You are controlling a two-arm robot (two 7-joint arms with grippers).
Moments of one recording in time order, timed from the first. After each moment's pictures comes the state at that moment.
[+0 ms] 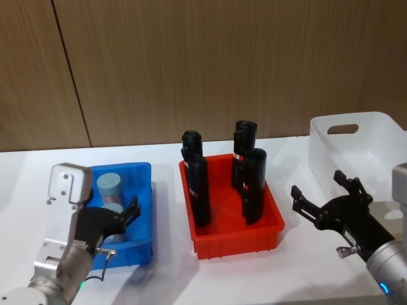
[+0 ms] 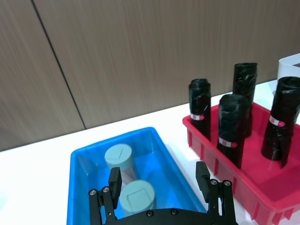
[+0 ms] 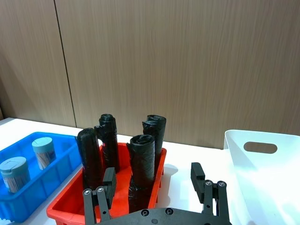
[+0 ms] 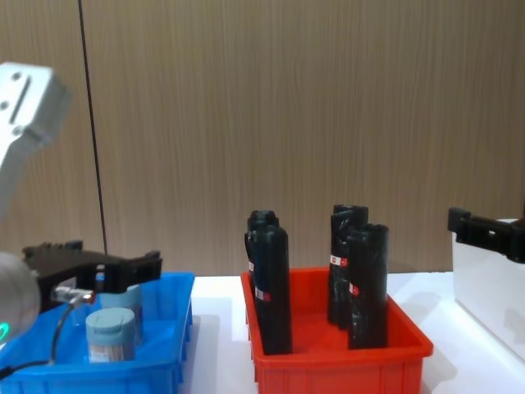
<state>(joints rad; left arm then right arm) -0.17 0.42 0.37 -1.63 -0.38 0.18 0.16 -0.01 0.34 -0.23 -1.77 0.29 0.03 0.07</state>
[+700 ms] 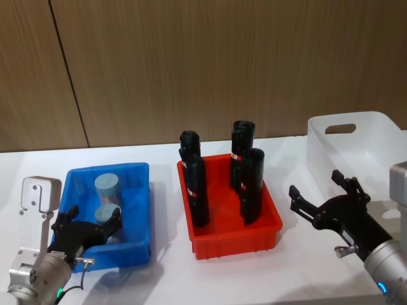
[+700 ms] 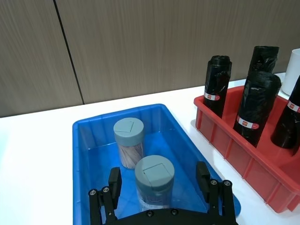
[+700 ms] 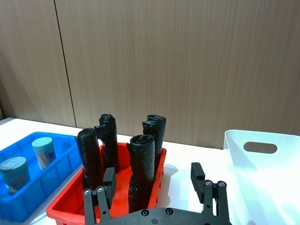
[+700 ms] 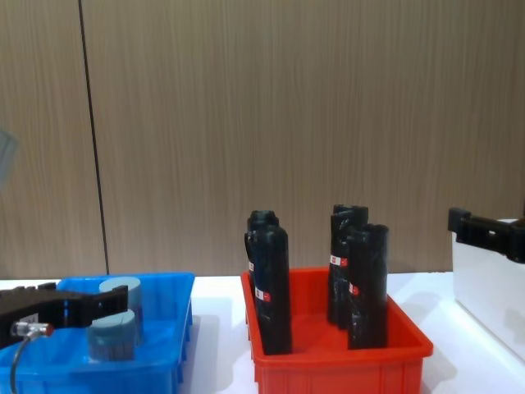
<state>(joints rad) -0.19 0.44 0.31 -1.49 -0.50 0.13 0.04 -0.01 0.34 -0.23 -1.77 0.29 0.03 0.07</state>
